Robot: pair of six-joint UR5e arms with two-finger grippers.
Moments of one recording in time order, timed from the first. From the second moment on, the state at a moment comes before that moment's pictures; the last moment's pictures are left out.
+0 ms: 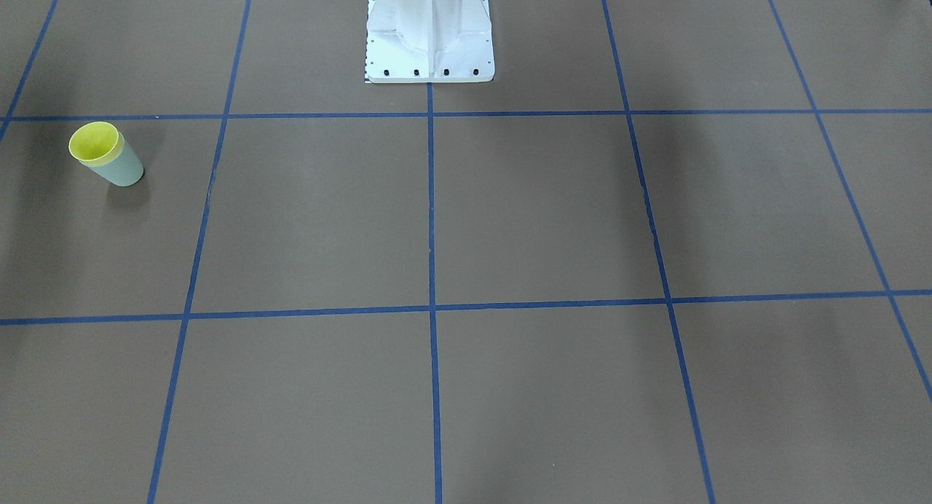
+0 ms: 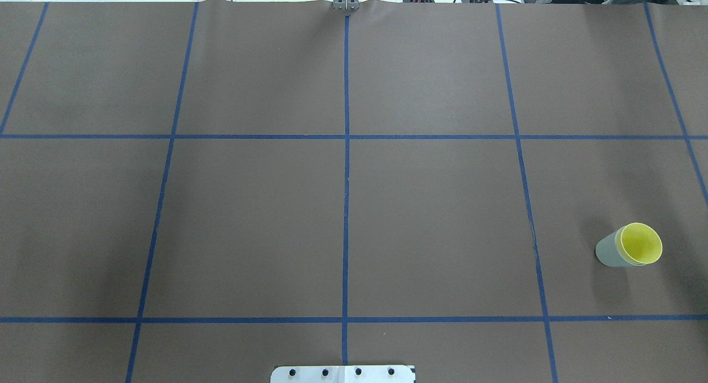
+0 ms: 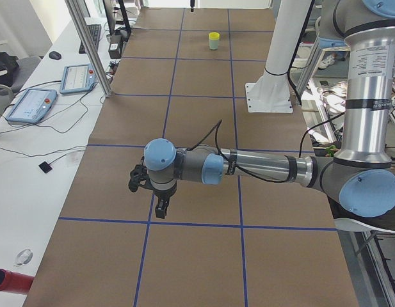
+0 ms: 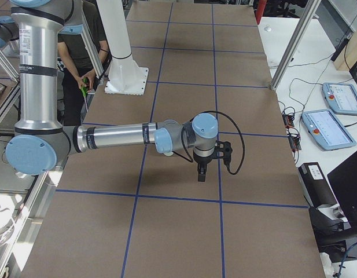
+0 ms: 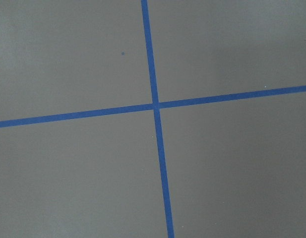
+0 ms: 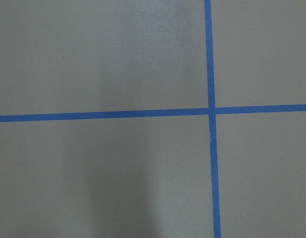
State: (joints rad) left arm -1.56 -1.56 -1.68 -1.59 -2.38 0.05; right arm 1.44 -1.65 1.75 -1.45 2.34 0.30
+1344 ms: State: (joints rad) left arm -1.55 -1.52 -1.68 -1.60 -2.39 0.01; right arm 1.41 -1.66 1.78 -1.55 2.30 0.30
